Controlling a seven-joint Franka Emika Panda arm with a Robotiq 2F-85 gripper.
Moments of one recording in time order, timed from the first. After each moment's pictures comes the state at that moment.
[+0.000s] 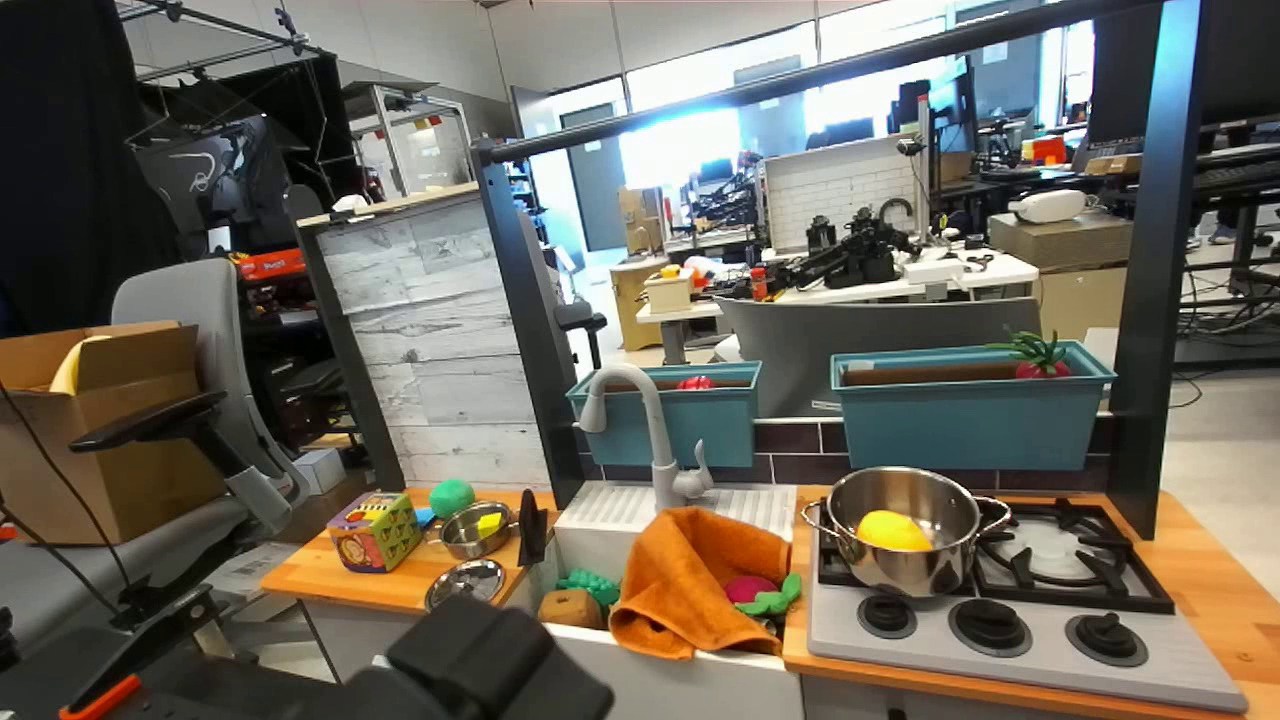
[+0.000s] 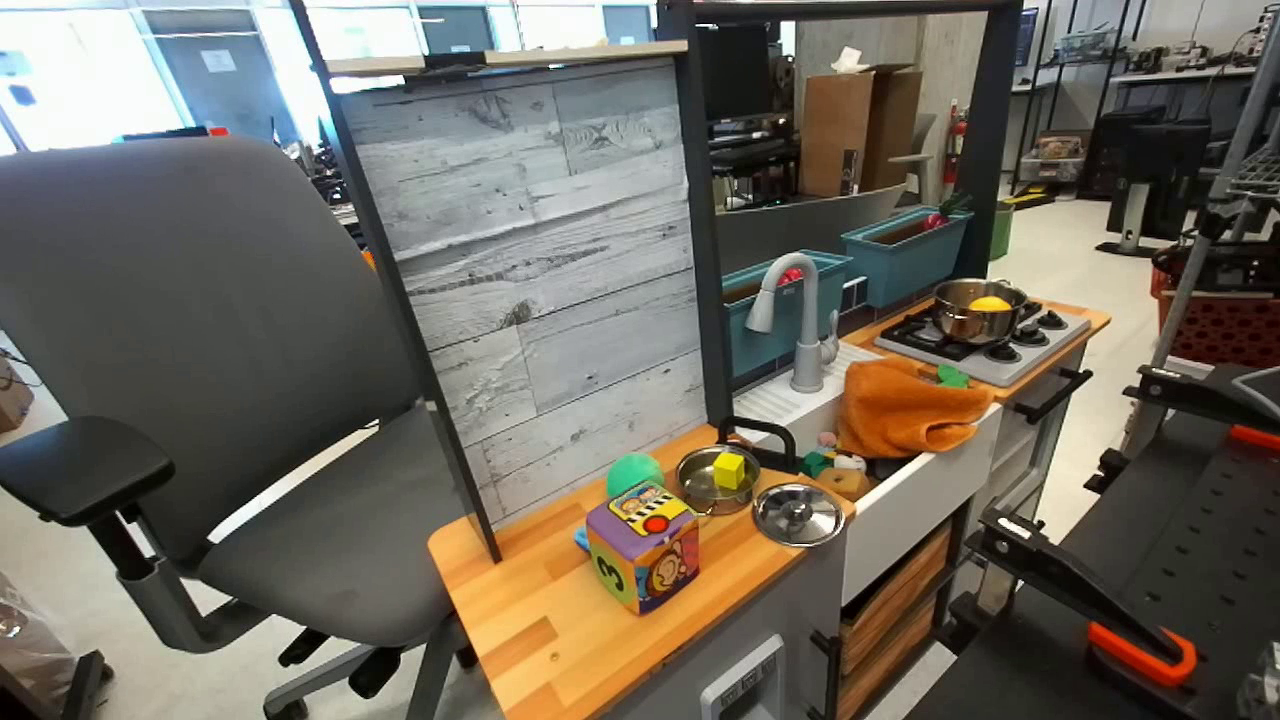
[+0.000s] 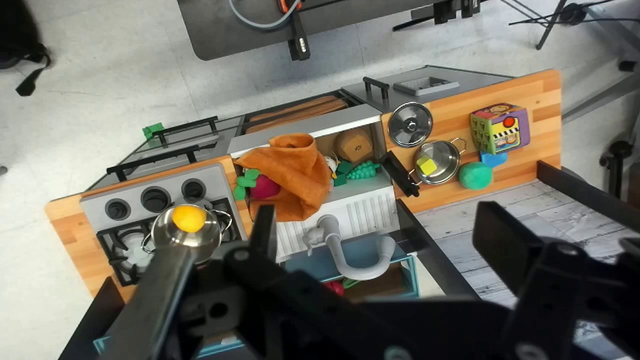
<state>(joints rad) -0.10 -0.39 -0.23 -2.08 0.00 1.70 -0.13</state>
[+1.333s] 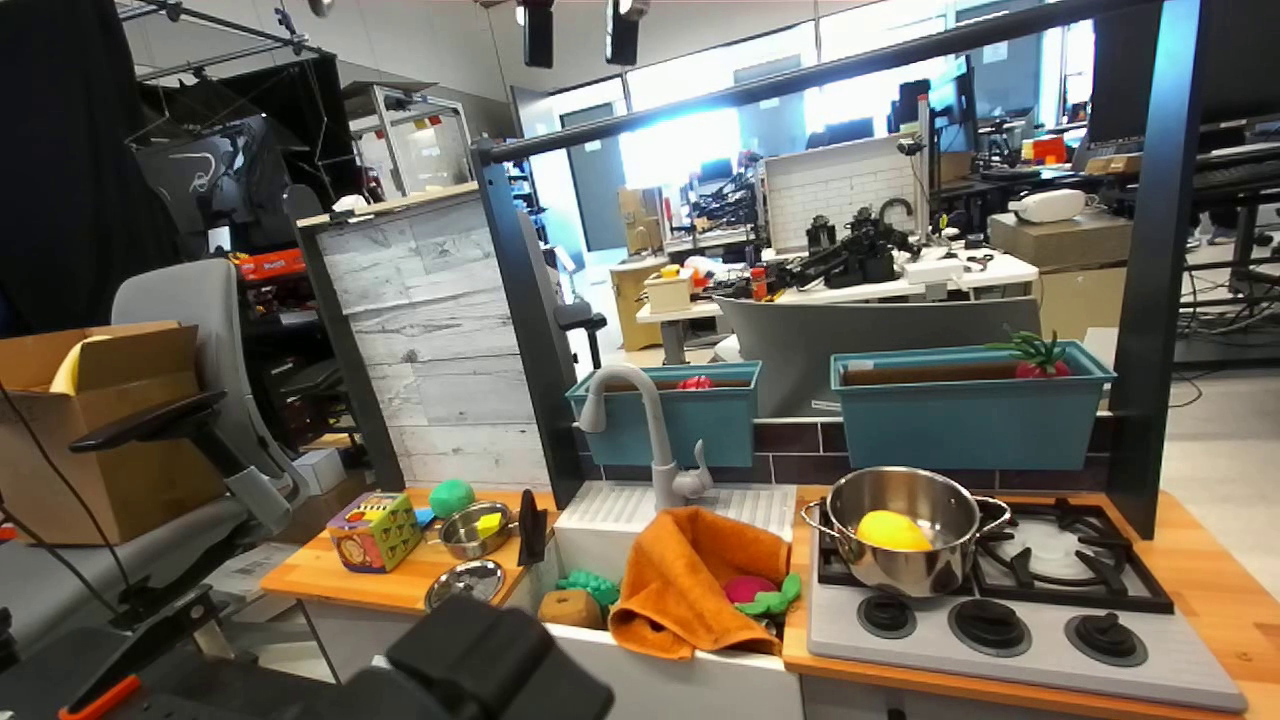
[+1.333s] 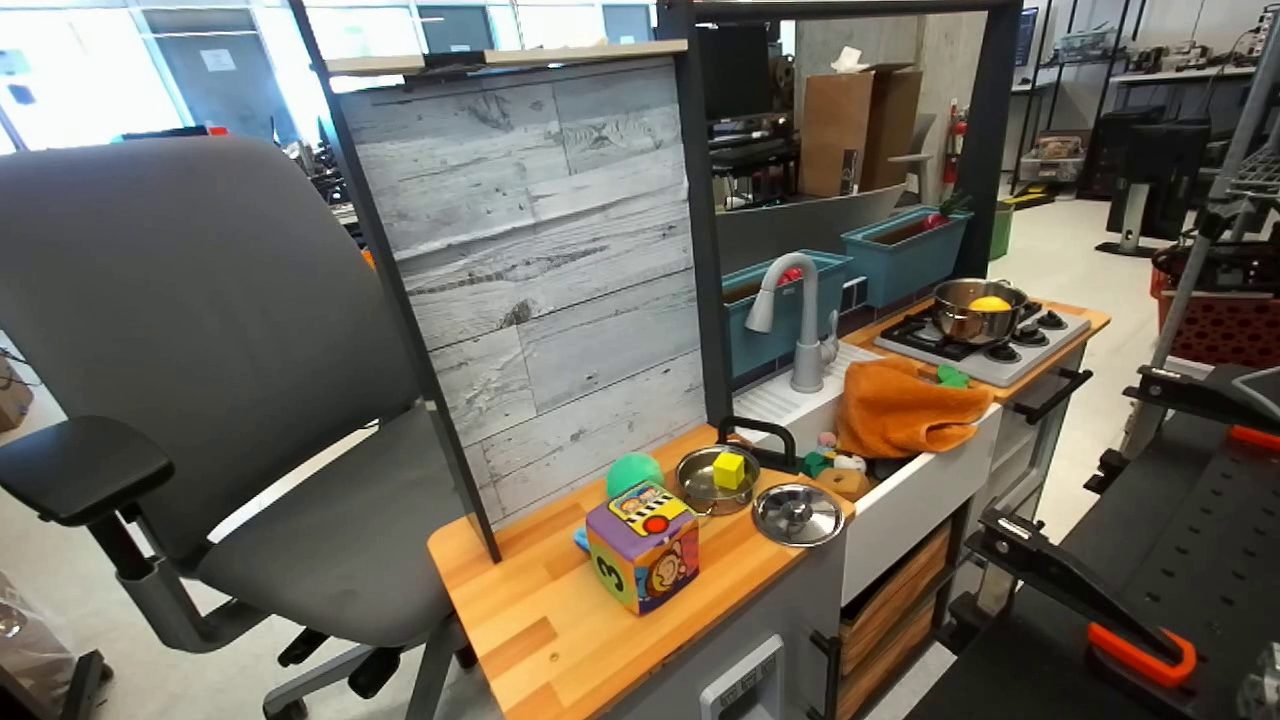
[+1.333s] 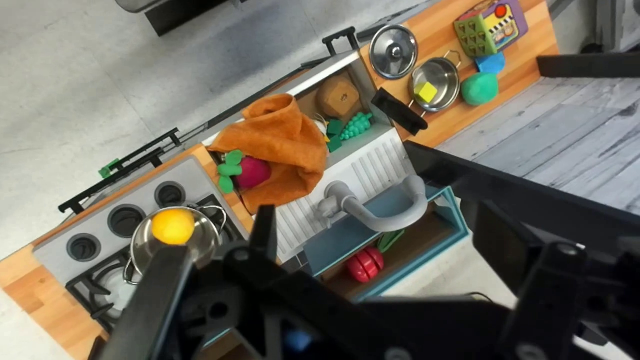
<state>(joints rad) -0.21 0.14 -0.27 -1.74 0.27 1.76 -0.09</state>
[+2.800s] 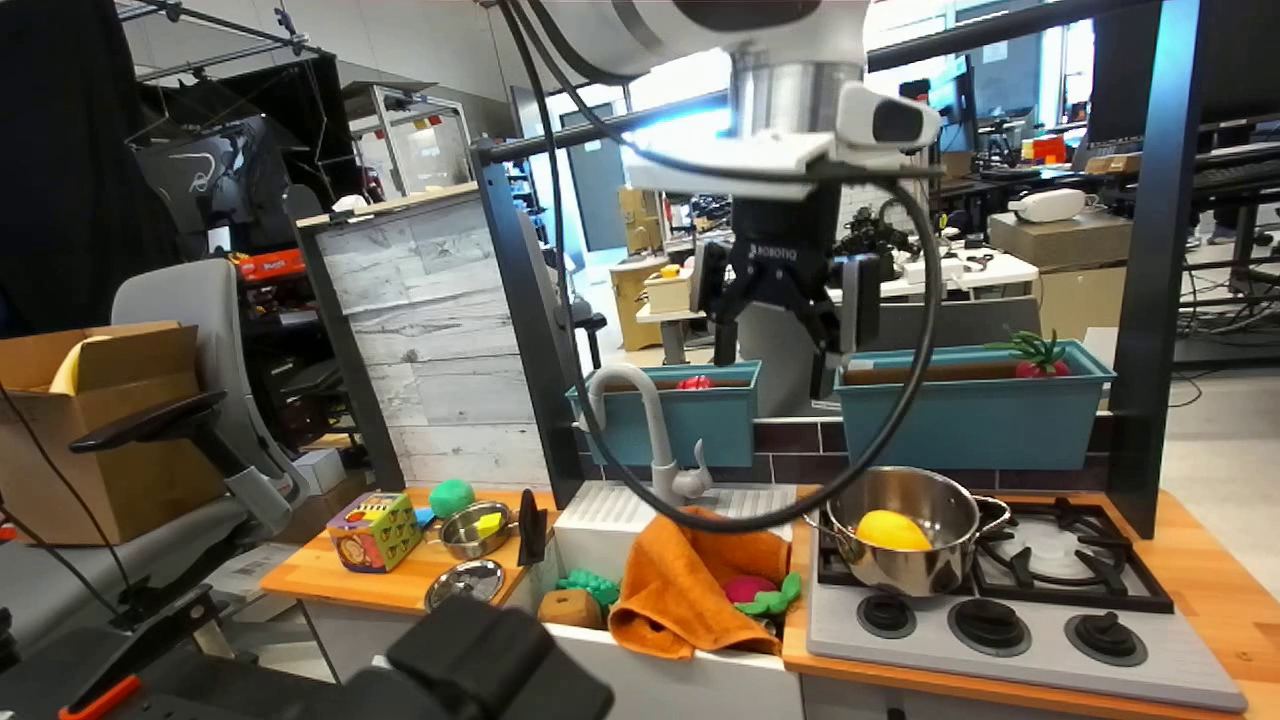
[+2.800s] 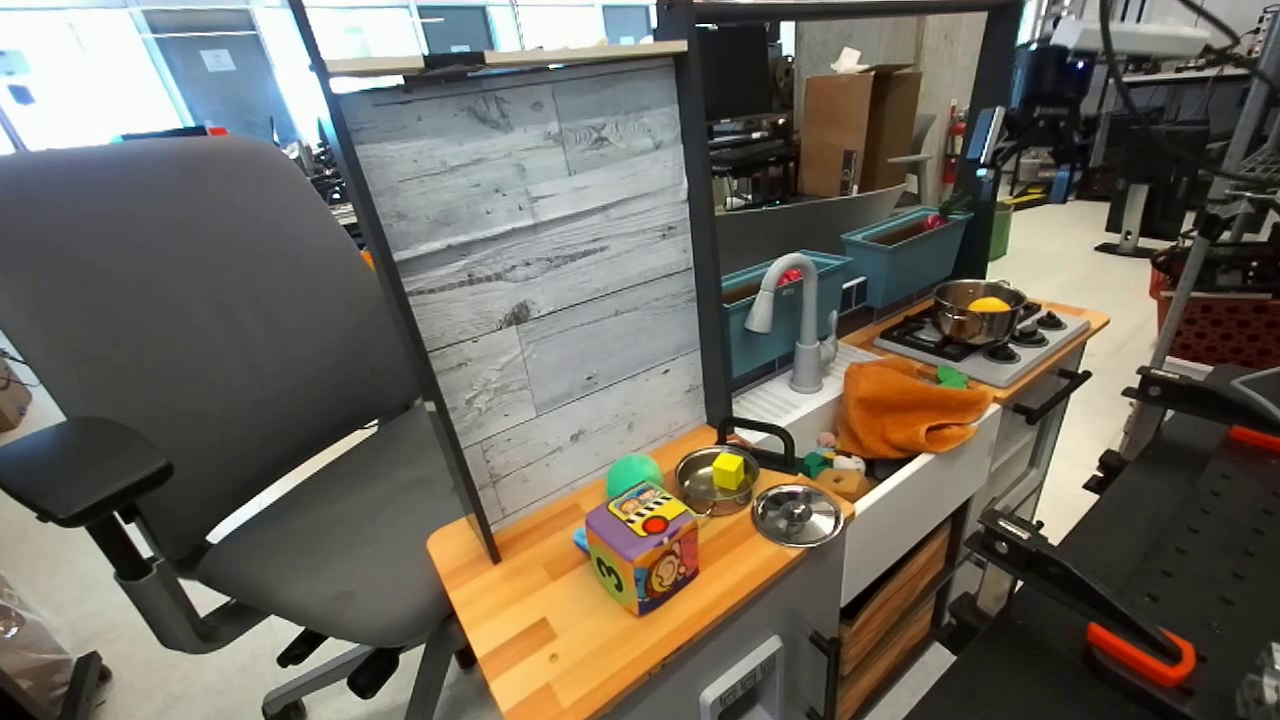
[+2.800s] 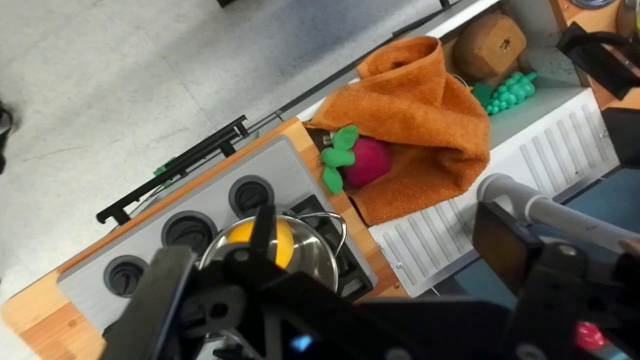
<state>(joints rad) -0.39 0.62 -0.17 -1.67 0.25 2.14 -0.19</state>
